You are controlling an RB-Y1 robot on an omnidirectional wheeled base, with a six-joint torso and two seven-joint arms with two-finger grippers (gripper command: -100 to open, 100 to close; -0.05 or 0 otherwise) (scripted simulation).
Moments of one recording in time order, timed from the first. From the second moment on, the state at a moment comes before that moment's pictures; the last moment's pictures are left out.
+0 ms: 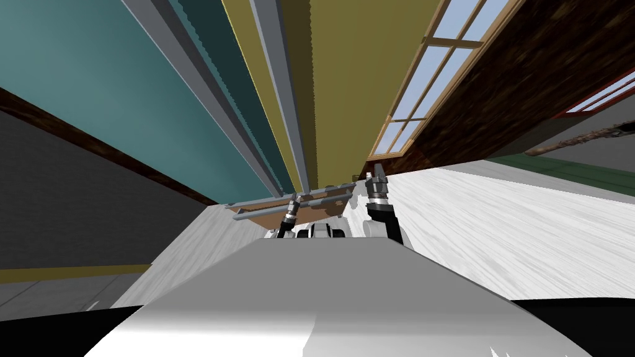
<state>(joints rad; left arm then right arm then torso) 0.13 0.16 -0.28 -1.12 0.07 -0.97 0.05 0.47 -0.02 0.03 -2.21 0.02 -0.35 0.13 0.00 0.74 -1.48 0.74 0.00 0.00</state>
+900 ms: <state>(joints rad) 0.09 0.15 -0.36 -1.21 0.19 -0.82 0.19 0.47 -0.02 0.03 -2.21 0.02 -0.35 0.13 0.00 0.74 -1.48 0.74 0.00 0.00</state>
